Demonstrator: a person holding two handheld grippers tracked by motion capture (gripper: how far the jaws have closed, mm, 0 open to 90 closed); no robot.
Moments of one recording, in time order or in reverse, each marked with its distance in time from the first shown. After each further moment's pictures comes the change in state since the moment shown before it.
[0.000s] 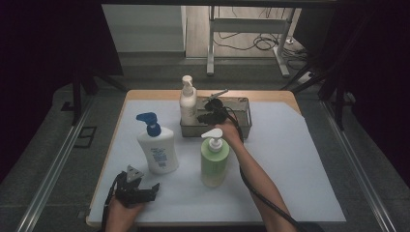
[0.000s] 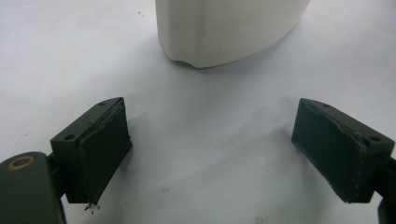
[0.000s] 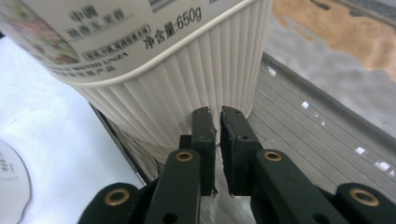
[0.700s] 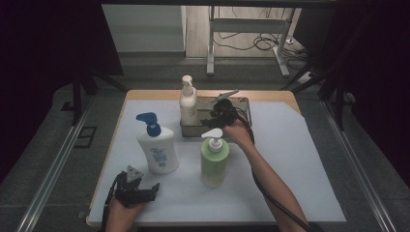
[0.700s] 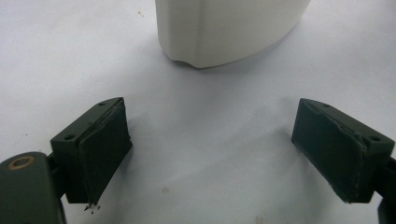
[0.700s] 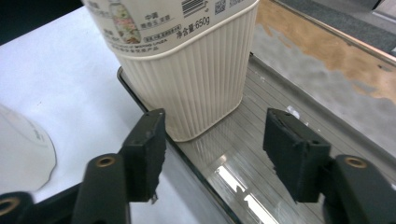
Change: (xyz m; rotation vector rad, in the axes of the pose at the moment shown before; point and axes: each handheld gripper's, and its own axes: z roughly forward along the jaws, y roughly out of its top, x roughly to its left) left arm 0.000 0.000 0.000 -0.001 -0.001 -0.001; right arm 0.003 -0.008 -0.042 -0.039 -0.006 -0.057
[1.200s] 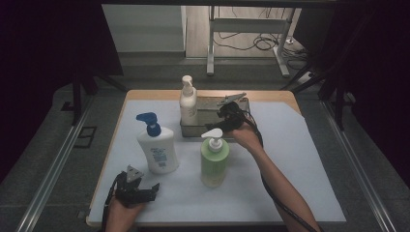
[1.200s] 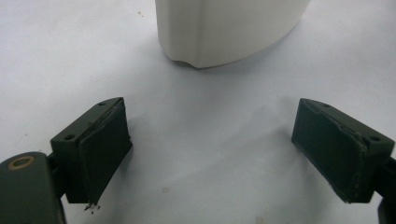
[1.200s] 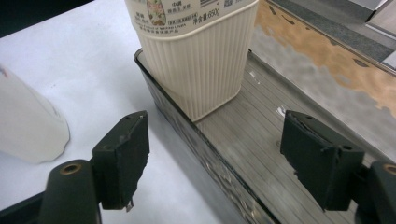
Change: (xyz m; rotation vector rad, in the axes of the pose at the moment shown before) left arm 0.000 0.000 0.000 0.000 0.001 0.002; right arm 0.005 -0.011 -0.028 -0.016 -0.009 -0.048
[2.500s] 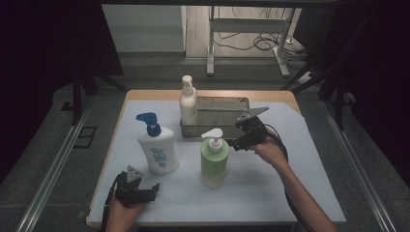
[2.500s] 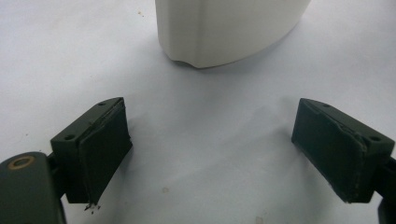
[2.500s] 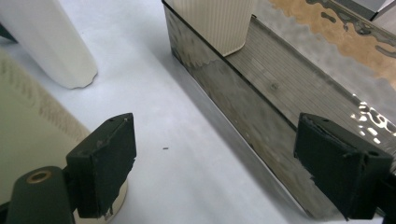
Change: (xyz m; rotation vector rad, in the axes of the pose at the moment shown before) left arm 0.000 0.000 0.000 -0.001 0.002 0.001; right arm 0.005 -0.049 -0.060 0.013 0.020 -0.071
